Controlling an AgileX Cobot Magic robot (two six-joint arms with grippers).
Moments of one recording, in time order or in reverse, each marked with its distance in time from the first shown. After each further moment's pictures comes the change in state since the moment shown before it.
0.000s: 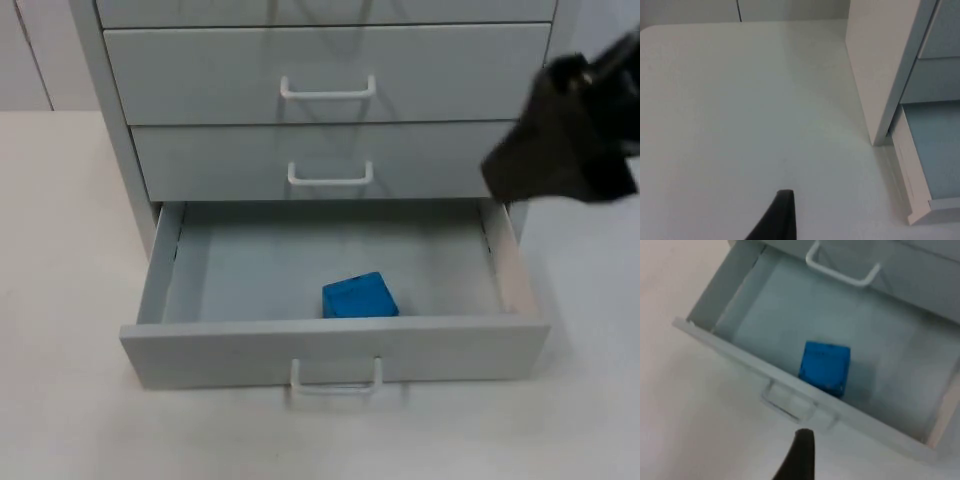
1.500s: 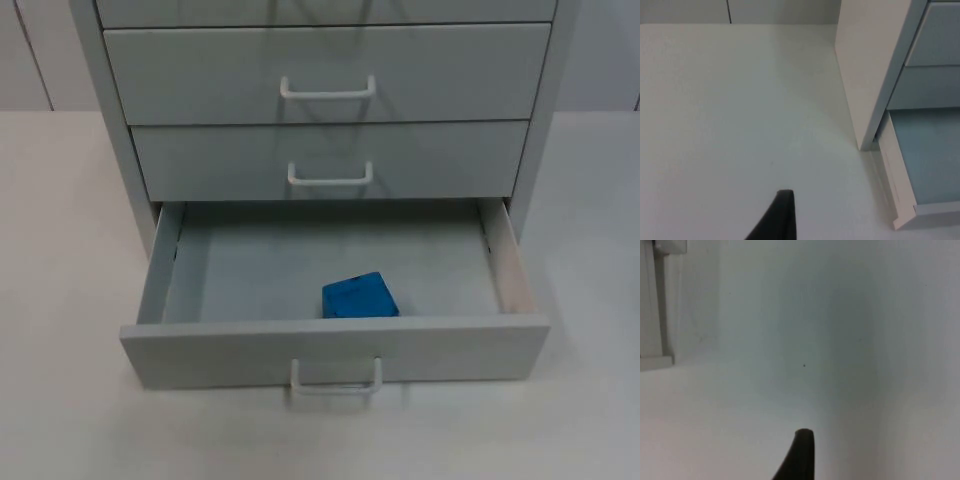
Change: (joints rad) right arm -0.820 -0.143 0.129 0.252 0.275 -0.397; left arm 0.000 0.000 0.000 -0.044 0.002 0.007
